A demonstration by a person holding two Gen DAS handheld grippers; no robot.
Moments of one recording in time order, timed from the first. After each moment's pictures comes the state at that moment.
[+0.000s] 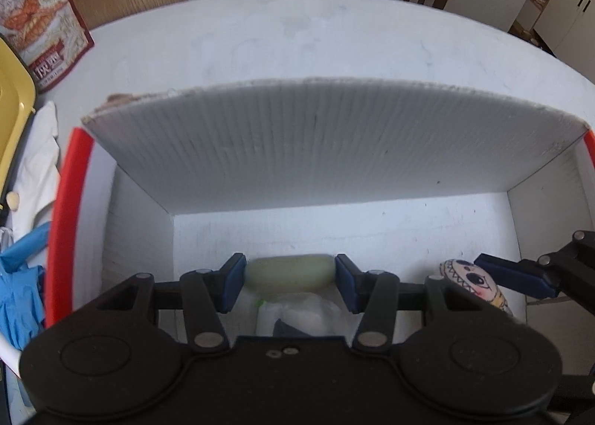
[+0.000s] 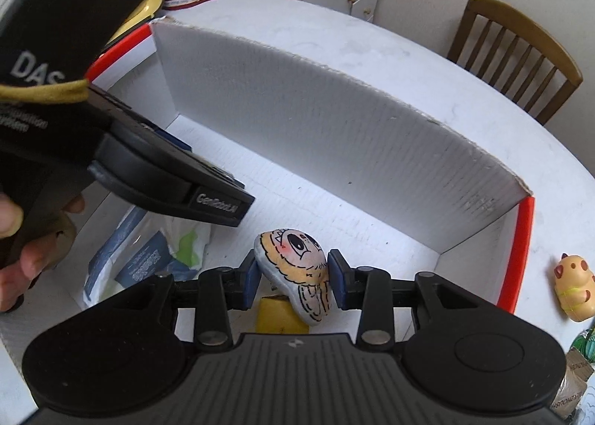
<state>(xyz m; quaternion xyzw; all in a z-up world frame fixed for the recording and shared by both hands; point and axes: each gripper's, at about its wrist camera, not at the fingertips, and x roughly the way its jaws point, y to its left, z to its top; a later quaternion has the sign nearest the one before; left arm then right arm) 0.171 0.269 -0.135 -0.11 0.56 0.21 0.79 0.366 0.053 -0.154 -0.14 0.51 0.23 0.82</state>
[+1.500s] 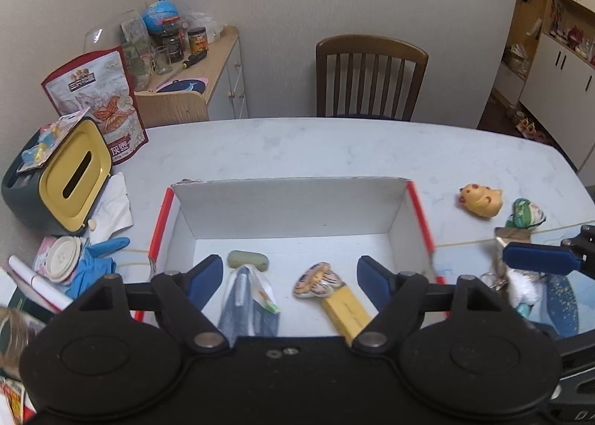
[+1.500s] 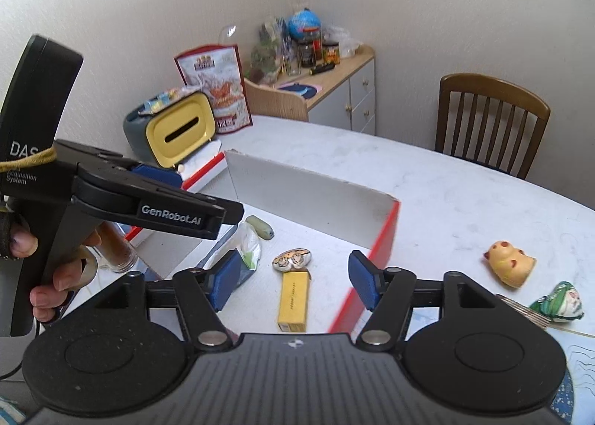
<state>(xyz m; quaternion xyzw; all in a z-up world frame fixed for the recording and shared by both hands) 0.090 0.133 0.000 -0.06 0.41 0.26 0.87 0.248 -0.084 -0.026 -0.02 0.36 0.30 0.89</state>
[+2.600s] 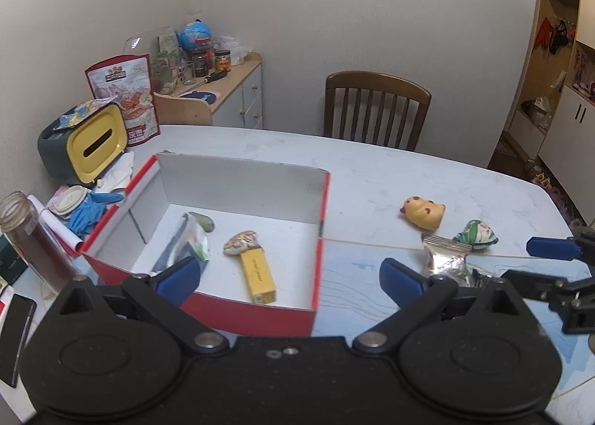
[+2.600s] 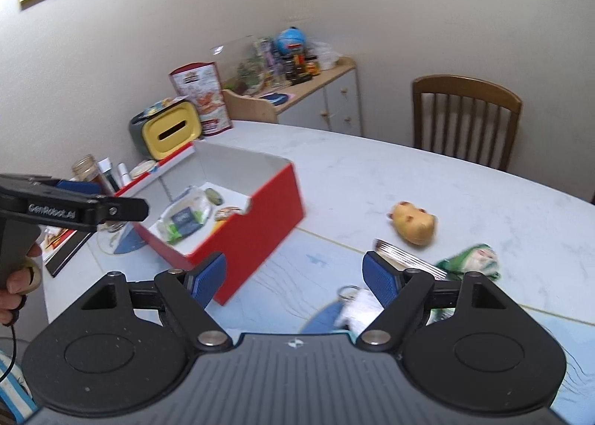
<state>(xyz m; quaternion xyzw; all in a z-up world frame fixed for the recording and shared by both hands) 0.069 -0.020 0.000 -0.09 0.34 0.33 0.88 0.224 -0.284 -0.047 0.00 0.33 0.33 0.88</state>
